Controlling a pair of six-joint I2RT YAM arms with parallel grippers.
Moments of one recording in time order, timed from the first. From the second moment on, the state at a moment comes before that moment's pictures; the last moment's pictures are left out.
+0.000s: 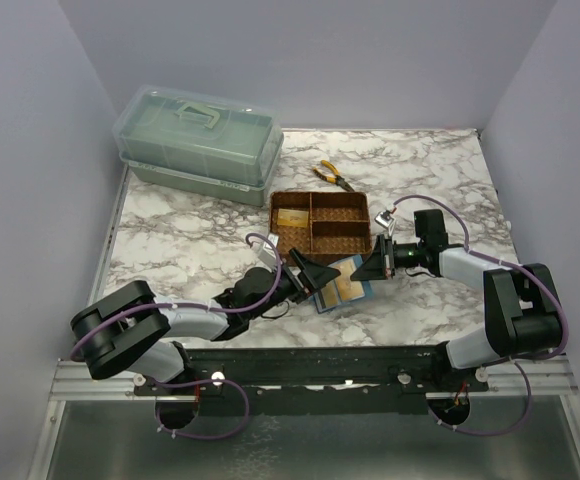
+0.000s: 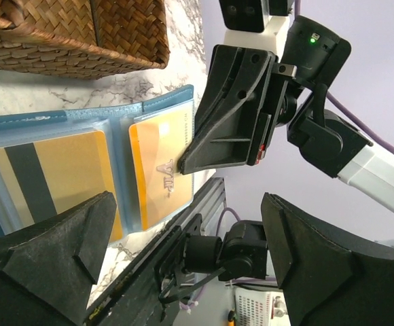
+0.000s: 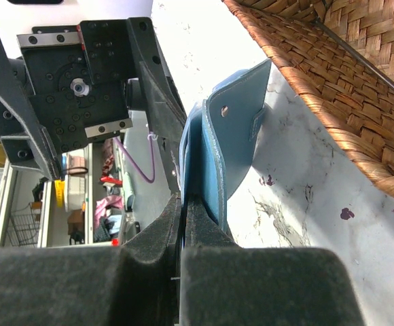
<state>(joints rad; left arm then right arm) -1.00 1.40 0.36 0.90 -0.08 -1.31 0.14 1.48 0.60 -0.04 -1.25 0.32</state>
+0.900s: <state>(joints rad) -1.00 1.41 0.35 0.94 -0.08 -1.33 0.14 1.47 0.60 -0.03 -1.27 0.33</state>
